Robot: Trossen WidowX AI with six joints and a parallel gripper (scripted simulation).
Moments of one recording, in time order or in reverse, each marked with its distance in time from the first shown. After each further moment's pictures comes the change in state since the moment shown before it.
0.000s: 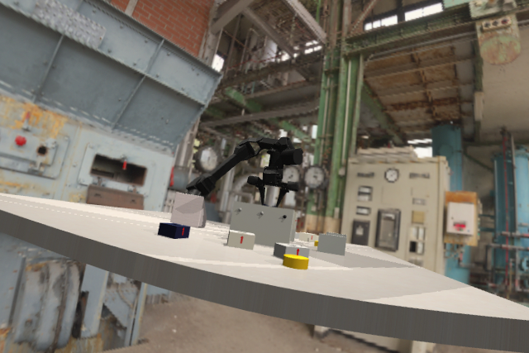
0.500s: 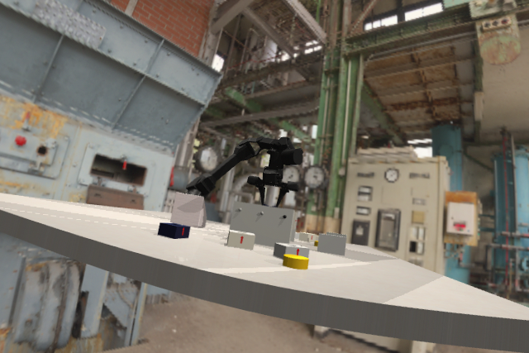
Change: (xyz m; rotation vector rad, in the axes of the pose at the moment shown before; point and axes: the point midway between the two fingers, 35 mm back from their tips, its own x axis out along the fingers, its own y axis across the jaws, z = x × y) arm 0.000 0.000 0.000 0.000 0.000 0.000
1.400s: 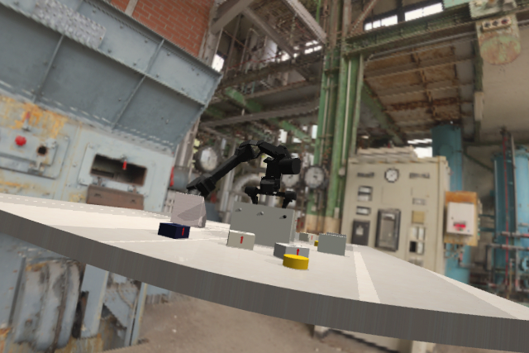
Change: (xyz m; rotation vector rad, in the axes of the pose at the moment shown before) arm 0.037 -0.001 0.001 0.003 0.002 0.029
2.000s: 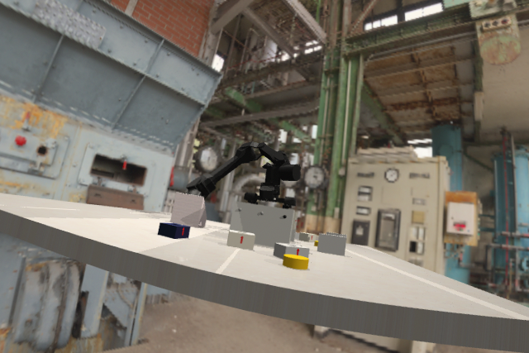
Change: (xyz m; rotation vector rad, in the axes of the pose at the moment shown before) arm 0.022 0.001 -0.003 -0.009 -0.004 0.009
